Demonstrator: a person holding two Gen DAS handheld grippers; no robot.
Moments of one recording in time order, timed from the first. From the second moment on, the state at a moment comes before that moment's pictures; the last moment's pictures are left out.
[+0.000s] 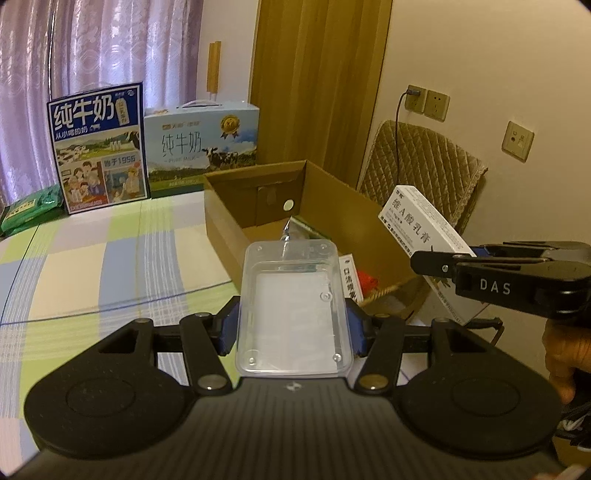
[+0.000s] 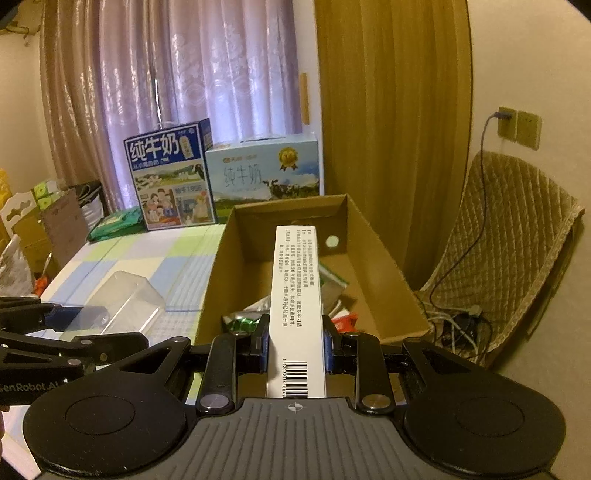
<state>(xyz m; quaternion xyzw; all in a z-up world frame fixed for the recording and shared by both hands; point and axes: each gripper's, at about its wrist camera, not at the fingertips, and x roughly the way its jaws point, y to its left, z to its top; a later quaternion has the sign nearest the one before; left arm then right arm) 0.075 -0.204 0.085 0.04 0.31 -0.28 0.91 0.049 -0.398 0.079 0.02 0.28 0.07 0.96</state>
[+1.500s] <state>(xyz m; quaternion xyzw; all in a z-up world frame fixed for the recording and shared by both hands) 0.183 -0.278 0.078 -0.01 0.33 -0.25 0.91 0.158 -0.445 0.065 0.01 0.31 0.06 0.95</state>
